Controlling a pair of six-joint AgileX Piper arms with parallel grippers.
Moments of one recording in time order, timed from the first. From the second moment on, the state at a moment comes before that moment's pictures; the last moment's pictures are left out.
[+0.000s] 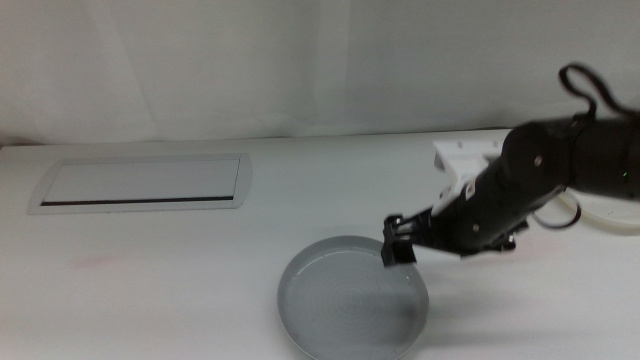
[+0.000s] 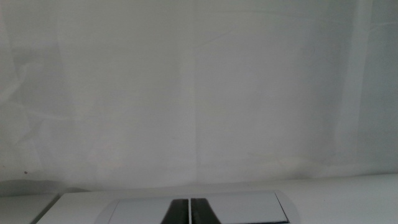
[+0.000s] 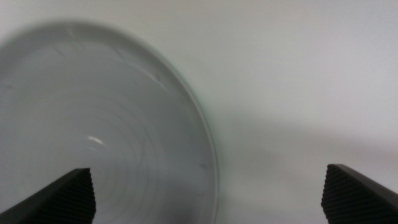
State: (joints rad) left arm 0.05 0.03 0.00 0.28 0.03 -0.25; right arm 0.58 1.77 -1.10 0.21 0.64 0.12
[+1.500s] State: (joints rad) left arm 0.05 0.03 0.00 0.28 0.03 -0.25; right arm -0.03 1.28 -1.33 -0.27 1.11 0.13
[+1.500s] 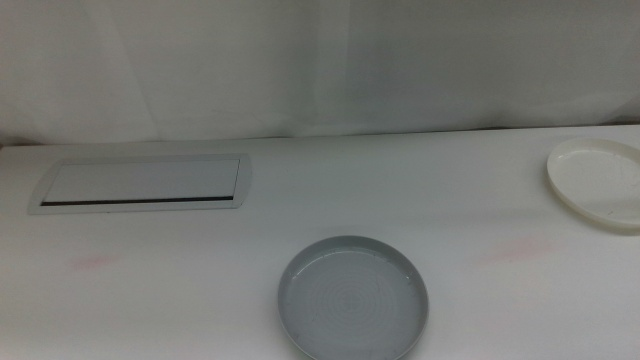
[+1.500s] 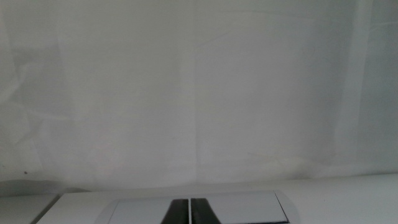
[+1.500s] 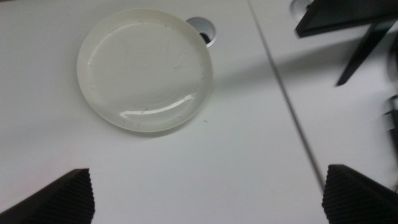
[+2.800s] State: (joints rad) left arm 0.05 0.03 0.00 0.28 0.03 -0.26; right arm -0.27 2.02 -1.33 0.03 0.63 0.08
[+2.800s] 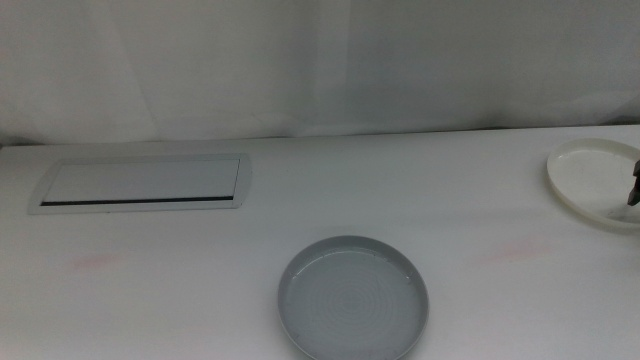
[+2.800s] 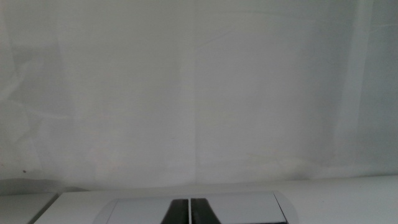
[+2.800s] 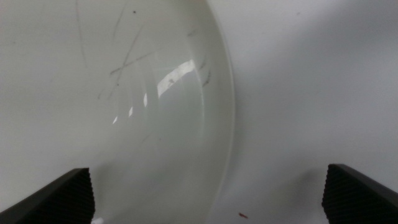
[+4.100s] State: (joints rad) left arm 0.05 0.03 0.00 0.28 0.03 -0.26; right arm -0.28 1.83 -1.34 0.06 0.70 0.01
